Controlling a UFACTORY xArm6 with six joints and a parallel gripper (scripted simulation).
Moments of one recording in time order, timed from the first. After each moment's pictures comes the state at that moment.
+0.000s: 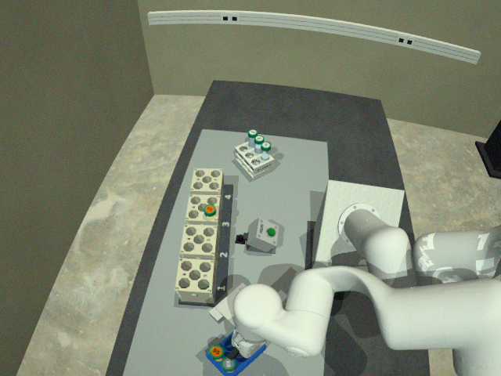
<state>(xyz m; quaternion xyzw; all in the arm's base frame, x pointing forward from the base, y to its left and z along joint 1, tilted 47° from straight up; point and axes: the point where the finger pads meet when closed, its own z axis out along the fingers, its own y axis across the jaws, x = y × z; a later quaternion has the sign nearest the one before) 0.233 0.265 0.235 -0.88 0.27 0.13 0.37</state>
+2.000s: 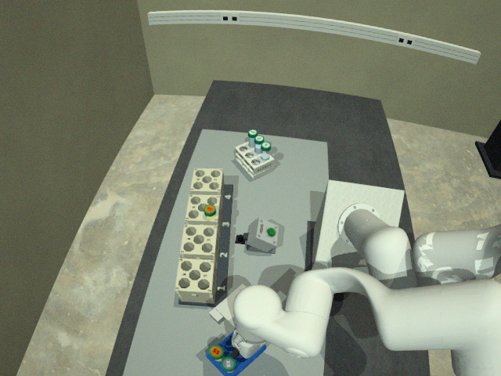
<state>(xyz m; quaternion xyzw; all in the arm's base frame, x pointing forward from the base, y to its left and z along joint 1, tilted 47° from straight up) 0.233 0.269 0.232 -0.88 0.27 0.13 0.37</state>
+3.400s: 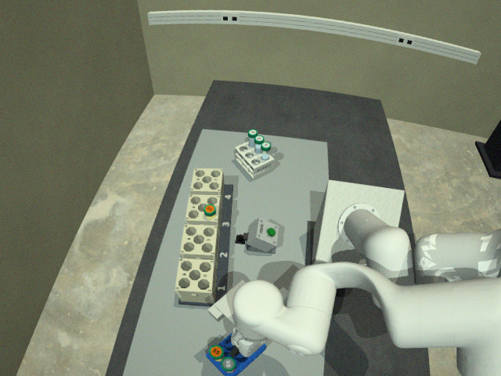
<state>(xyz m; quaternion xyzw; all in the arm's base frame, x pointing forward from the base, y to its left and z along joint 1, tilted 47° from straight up) 0.234 0.255 0.245 -0.88 0.27 0.13 0.37</state>
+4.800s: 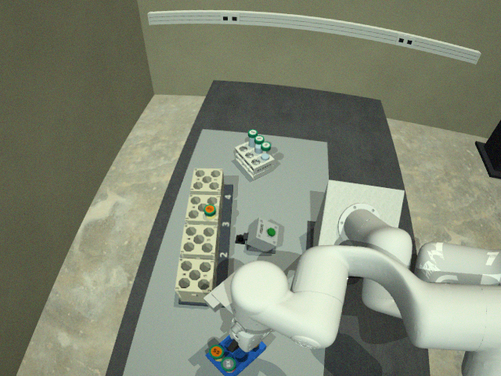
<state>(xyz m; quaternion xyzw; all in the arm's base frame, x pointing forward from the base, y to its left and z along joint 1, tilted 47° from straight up) 0.236 0.207 0.290 -0.88 0.27 0.13 0.37</state>
